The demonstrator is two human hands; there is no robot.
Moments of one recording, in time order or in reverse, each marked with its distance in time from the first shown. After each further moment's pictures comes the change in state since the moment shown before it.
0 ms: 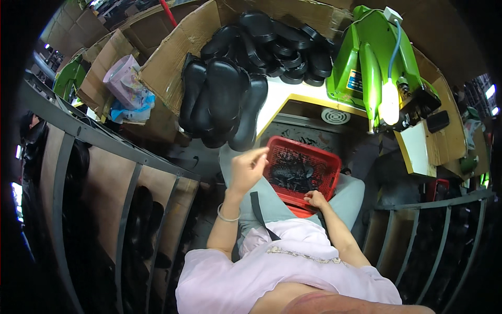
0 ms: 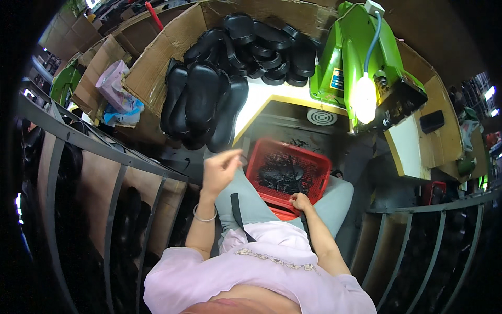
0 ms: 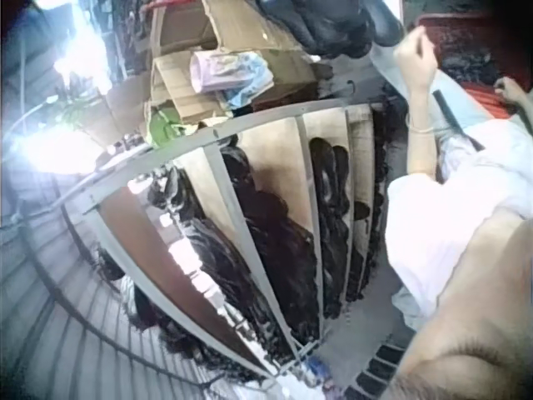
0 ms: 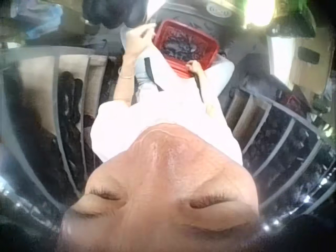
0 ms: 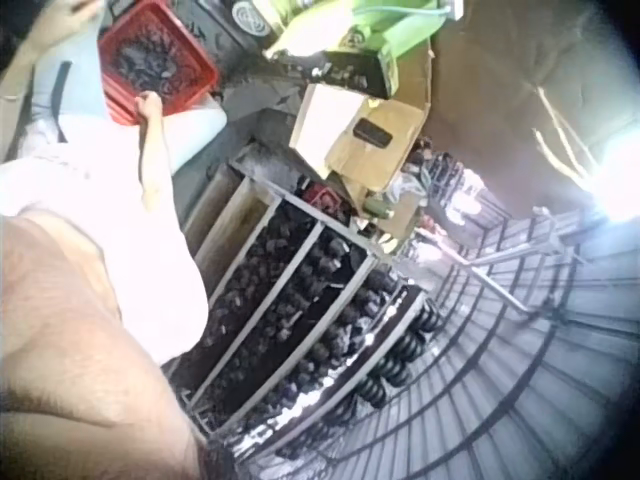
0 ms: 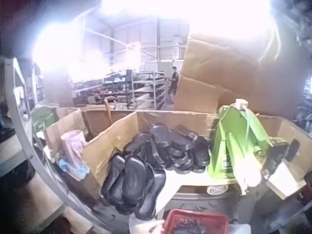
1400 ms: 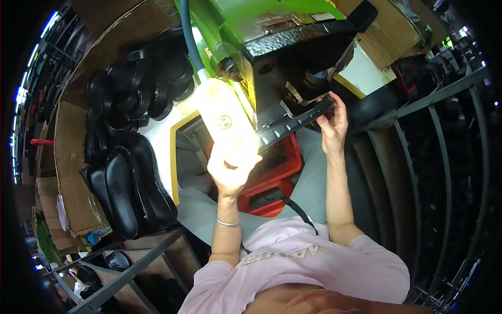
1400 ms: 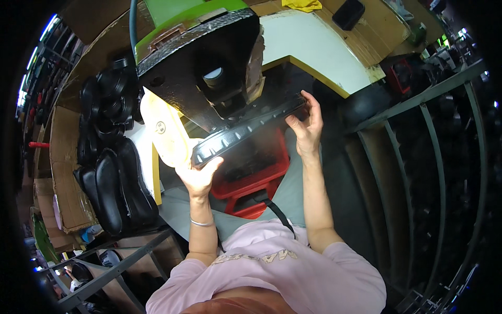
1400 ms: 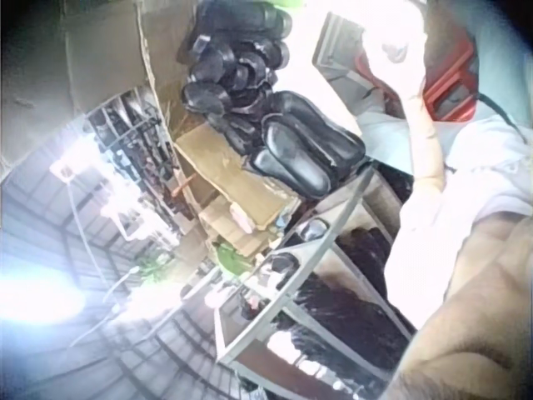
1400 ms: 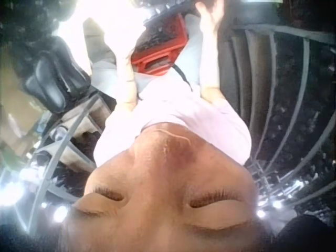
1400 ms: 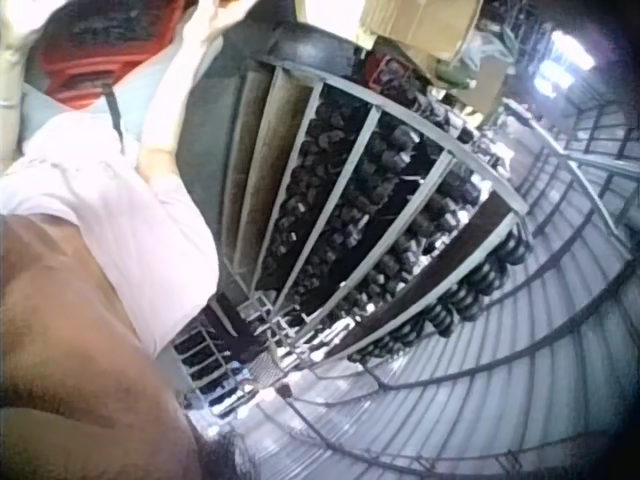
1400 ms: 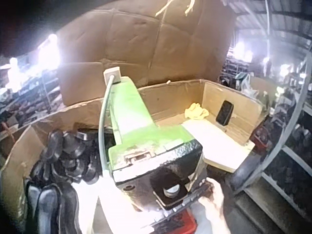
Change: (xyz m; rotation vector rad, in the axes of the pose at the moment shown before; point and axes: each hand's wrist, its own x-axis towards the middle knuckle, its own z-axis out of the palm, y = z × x) left_hand 0.080 0.071 0.190 -0.559 -0.318 0.099; right_hand -0.100 -0.041 -0.258 1.217 1.216 -0.612
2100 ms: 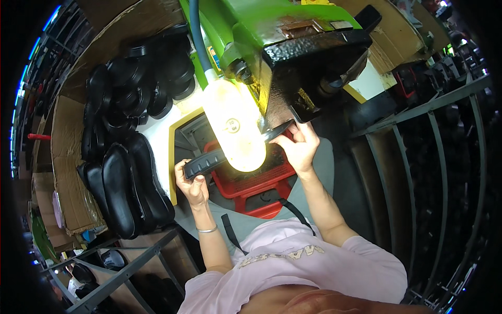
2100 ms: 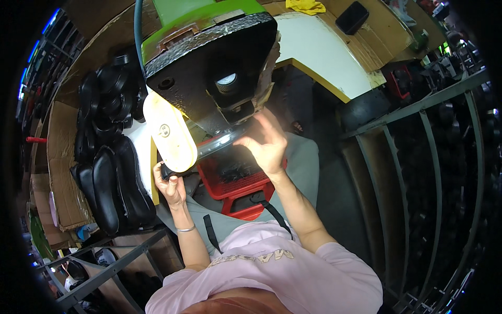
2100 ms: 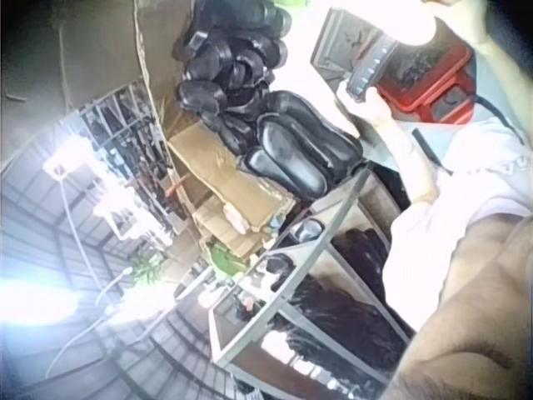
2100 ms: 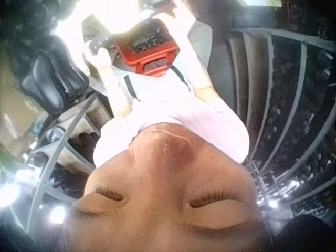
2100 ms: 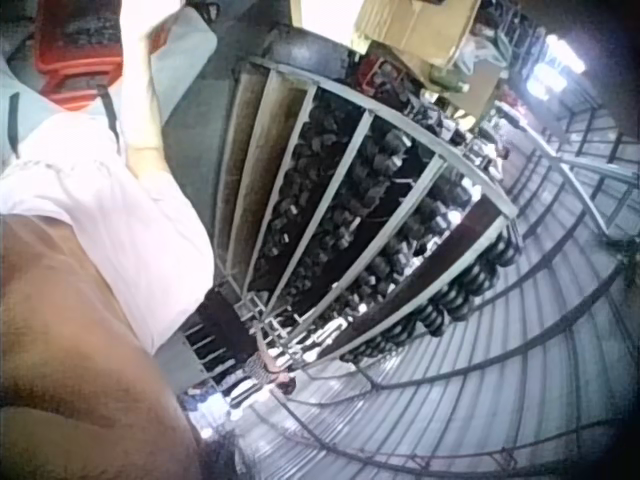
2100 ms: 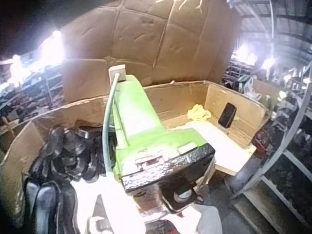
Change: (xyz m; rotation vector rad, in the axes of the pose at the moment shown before) left_hand -0.041 -0.080 -0.100 -0.504 0.286 -0.099; right_hand -0.038 0.015 0.078 -0.266 -0.086 -0.196
